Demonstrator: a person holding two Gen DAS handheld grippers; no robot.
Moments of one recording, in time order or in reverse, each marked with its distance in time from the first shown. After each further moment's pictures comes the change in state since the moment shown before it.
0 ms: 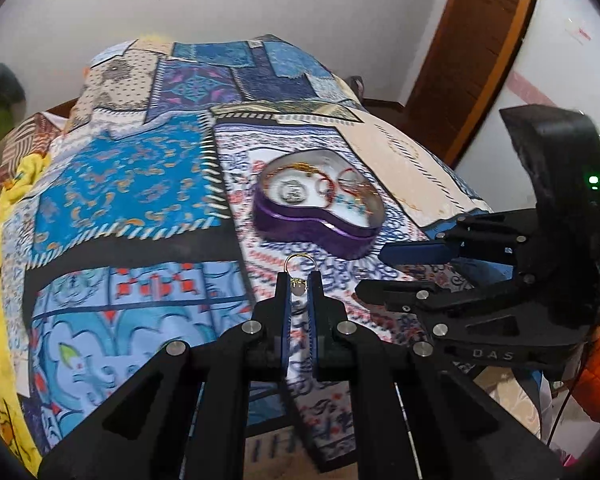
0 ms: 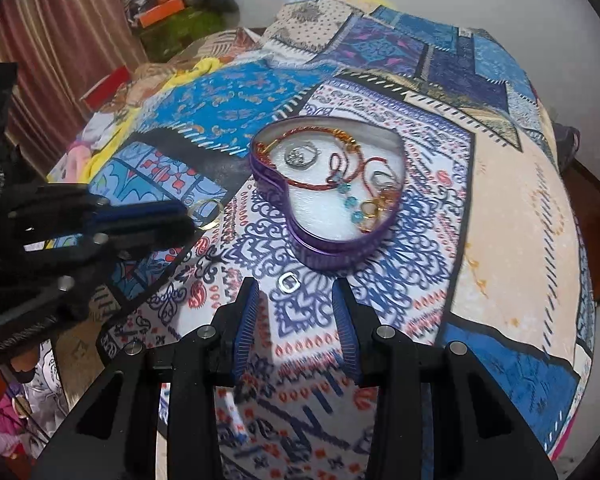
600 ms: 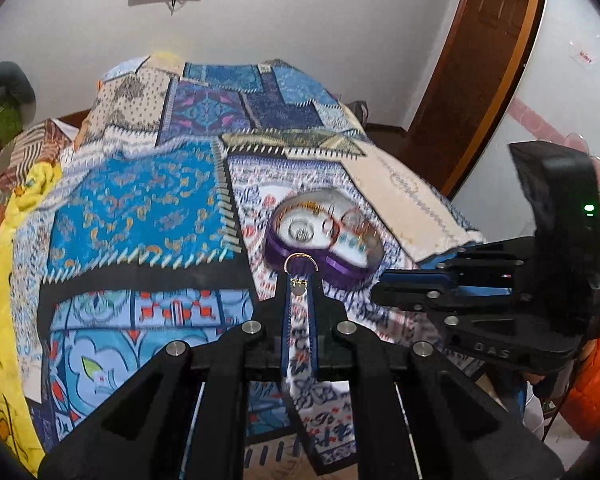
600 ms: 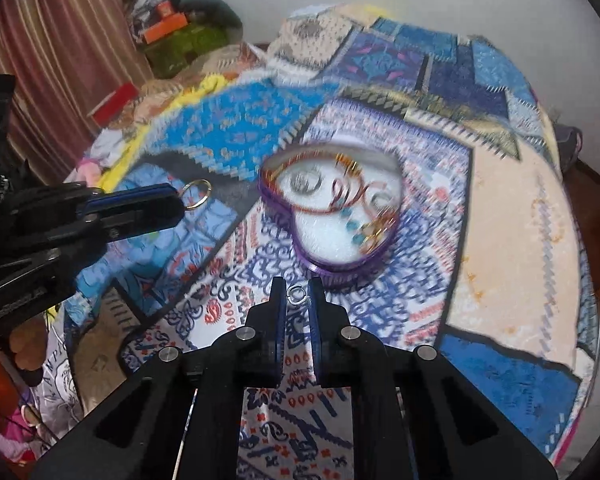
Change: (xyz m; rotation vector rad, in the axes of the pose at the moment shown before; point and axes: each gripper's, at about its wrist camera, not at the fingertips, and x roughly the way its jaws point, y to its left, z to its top) left arm -0.022 -0.002 0.017 -0.024 -0.090 -0.003; right arm -0.024 -0.003 0.004 0.018 -0.075 0.019
